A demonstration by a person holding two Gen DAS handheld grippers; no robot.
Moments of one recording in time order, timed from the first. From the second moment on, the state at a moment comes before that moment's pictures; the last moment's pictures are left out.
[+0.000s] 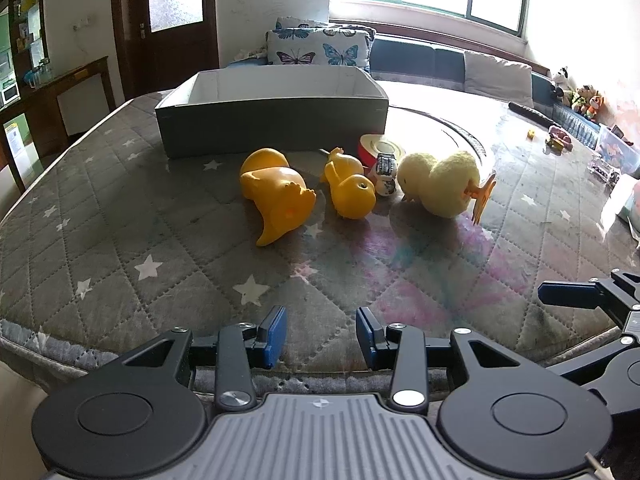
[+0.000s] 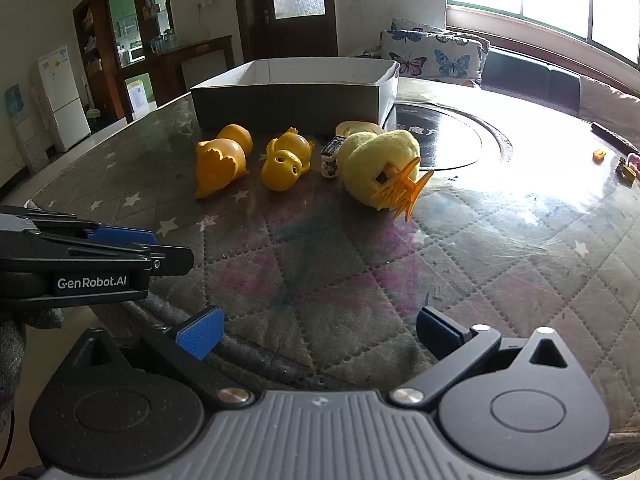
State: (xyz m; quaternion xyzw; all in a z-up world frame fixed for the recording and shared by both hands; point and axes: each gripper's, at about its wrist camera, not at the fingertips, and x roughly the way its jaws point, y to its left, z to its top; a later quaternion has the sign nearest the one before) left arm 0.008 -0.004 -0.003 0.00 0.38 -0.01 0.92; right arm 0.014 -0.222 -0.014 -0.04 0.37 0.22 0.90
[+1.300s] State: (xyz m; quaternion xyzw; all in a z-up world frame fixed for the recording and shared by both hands) left arm 0.034 0.002 -0.002 -0.01 0.41 -0.01 0.91; right arm 0.038 -0.210 -0.011 -0.05 0.39 0.23 0.89
